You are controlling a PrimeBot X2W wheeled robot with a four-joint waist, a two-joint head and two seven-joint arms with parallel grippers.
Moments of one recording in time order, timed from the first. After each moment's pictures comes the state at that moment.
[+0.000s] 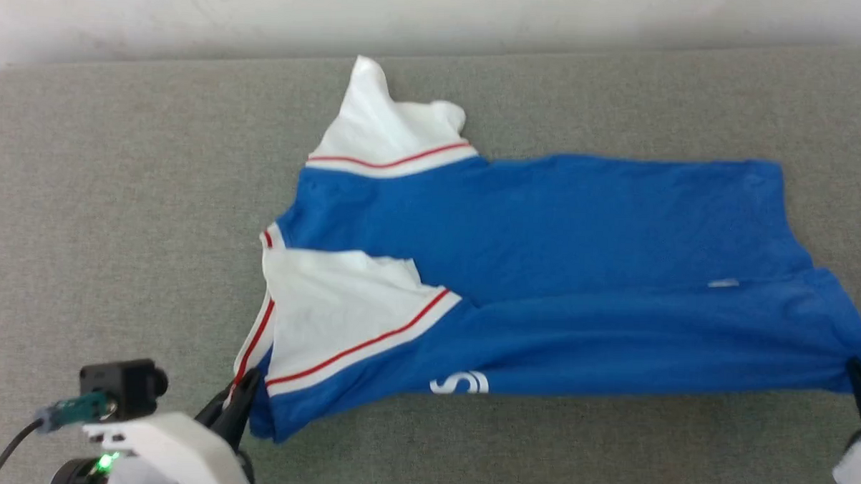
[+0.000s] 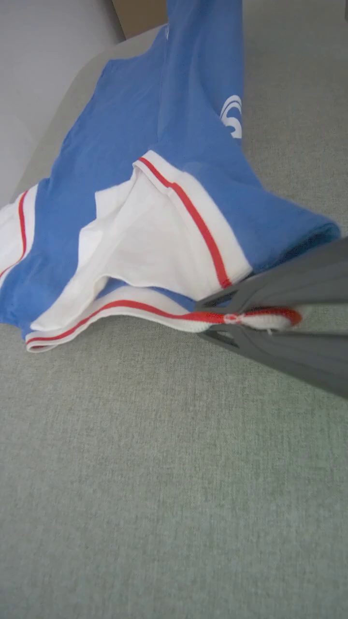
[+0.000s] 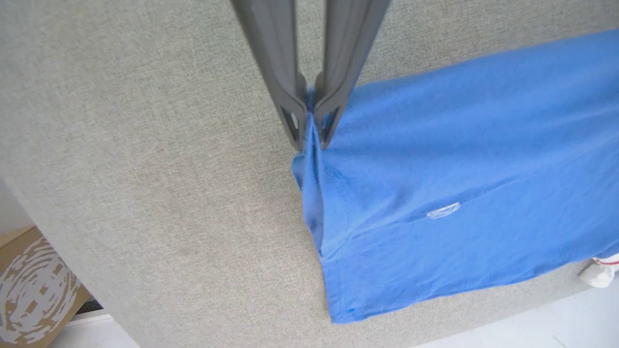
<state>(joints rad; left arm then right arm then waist) 0.16 0.36 -0.16 -0.39 -0.63 0.25 0.45 0.08 -0.06 -0.40 -0.25 0.29 0.13 0.57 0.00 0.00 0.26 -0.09</state>
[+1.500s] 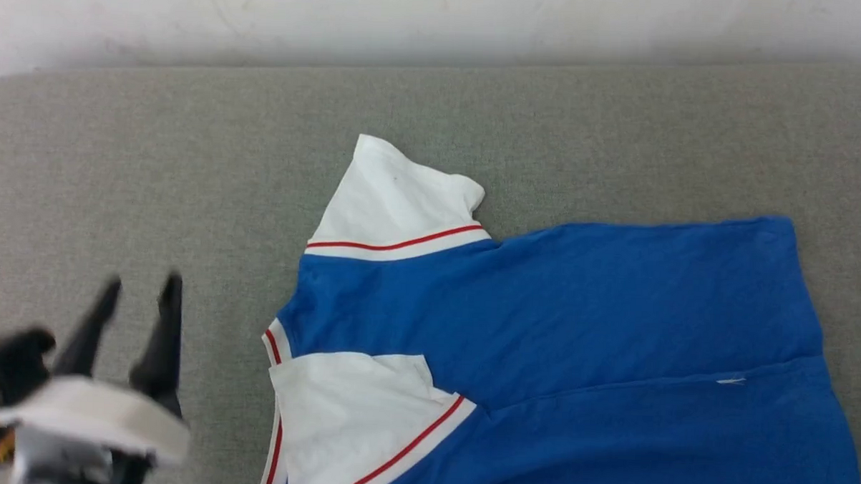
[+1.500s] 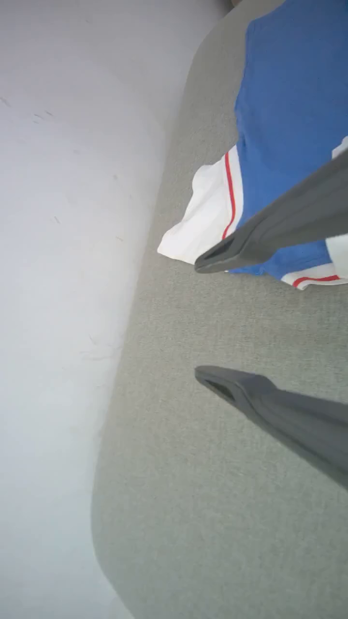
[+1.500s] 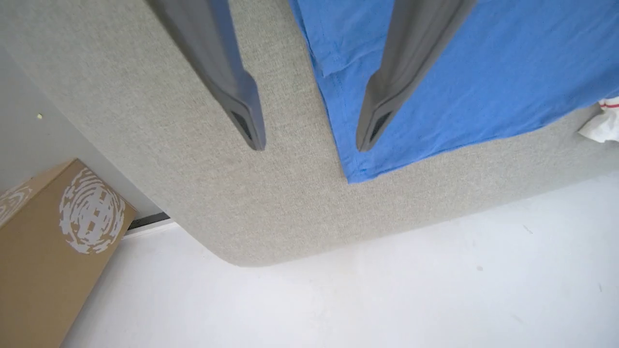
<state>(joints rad) 0.14 0.37 -0.01 -0.40 -0.59 0.19 0.16 0.11 -0.05 -0.48 -0.31 0.32 0.13 0.34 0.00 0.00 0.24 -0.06</state>
